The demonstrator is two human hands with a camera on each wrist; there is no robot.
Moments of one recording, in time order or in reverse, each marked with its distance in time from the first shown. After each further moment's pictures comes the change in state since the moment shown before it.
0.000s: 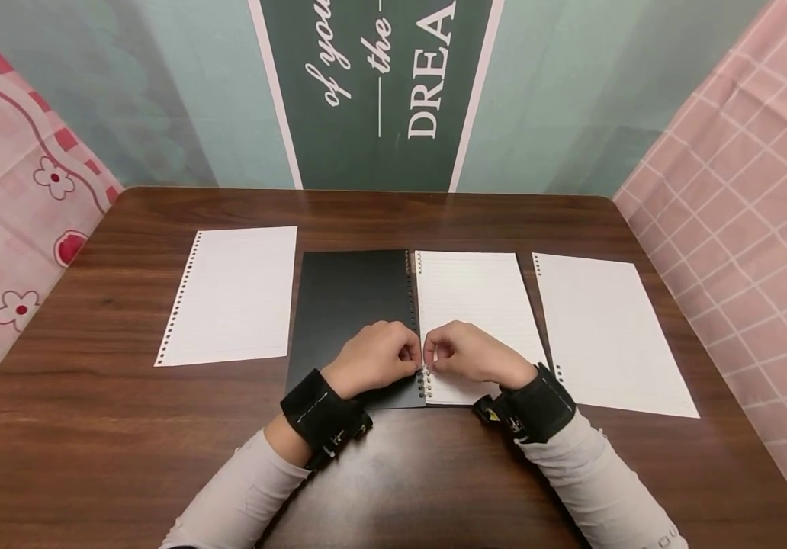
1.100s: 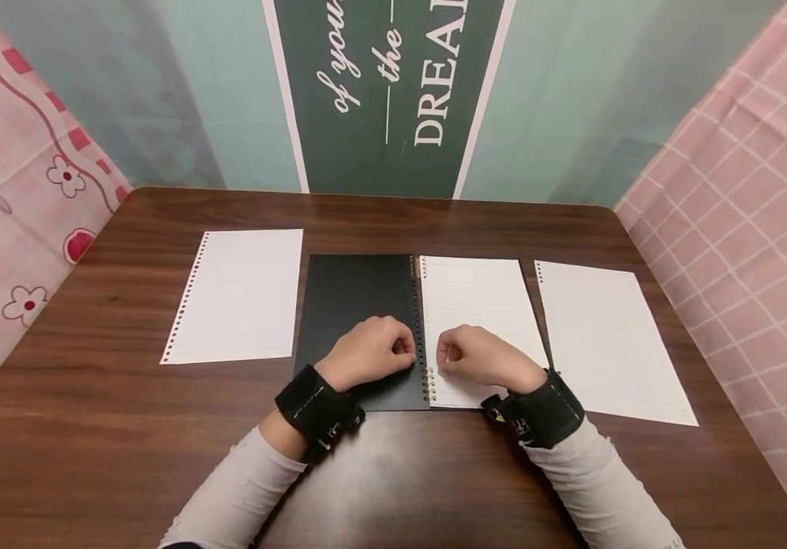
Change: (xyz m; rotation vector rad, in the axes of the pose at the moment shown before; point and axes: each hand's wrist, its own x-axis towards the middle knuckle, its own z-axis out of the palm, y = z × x) left_hand -0.004 -0.009 -0.012 -0.052 0.001 -0.046; right_hand -0.006 -0.012 -0.006 -0.098 -0.010 0.162
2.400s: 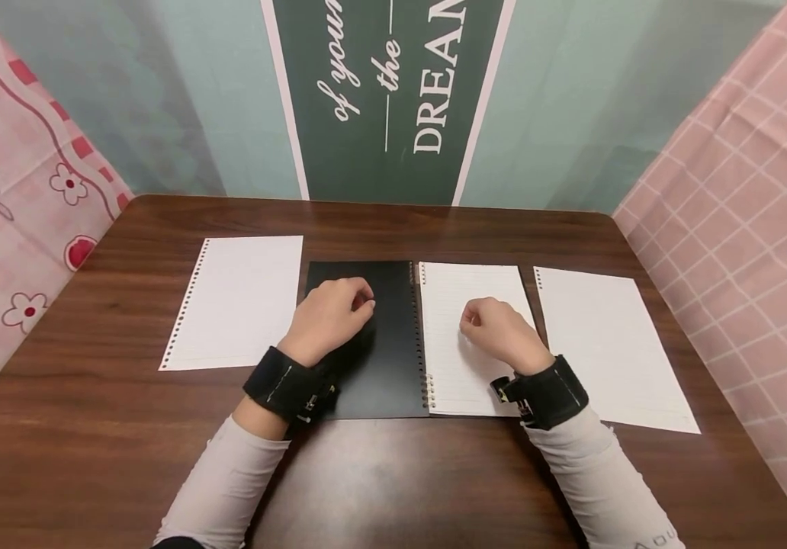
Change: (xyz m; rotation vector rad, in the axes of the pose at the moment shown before) left_hand -0.001 -0.022 -0.047 0.147 0.293 -0.144; right_hand 0.010 0.016 -0.025 -0.052 0.253 0.254
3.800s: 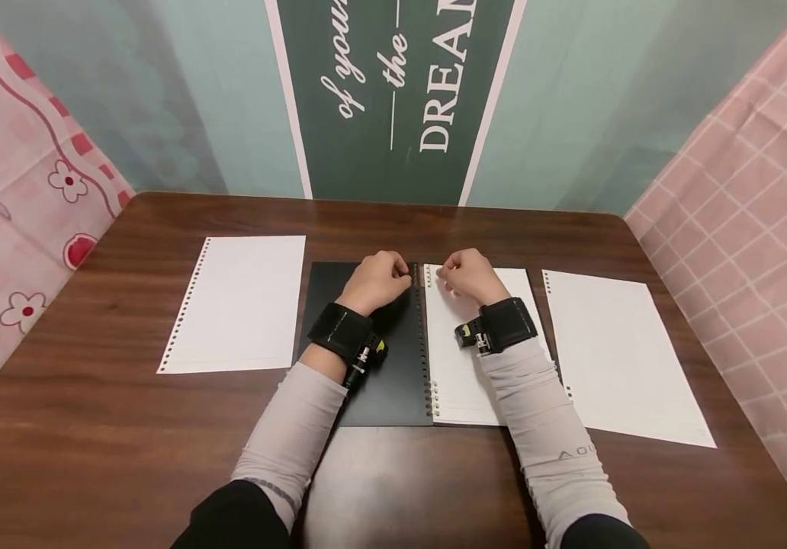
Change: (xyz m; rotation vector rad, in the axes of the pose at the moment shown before) left_hand 0.086 0.005 0.039 -0.207 -0.102 -0.092; right_hand 0.103 -0.006 0.001 0.264 0.036 0.108
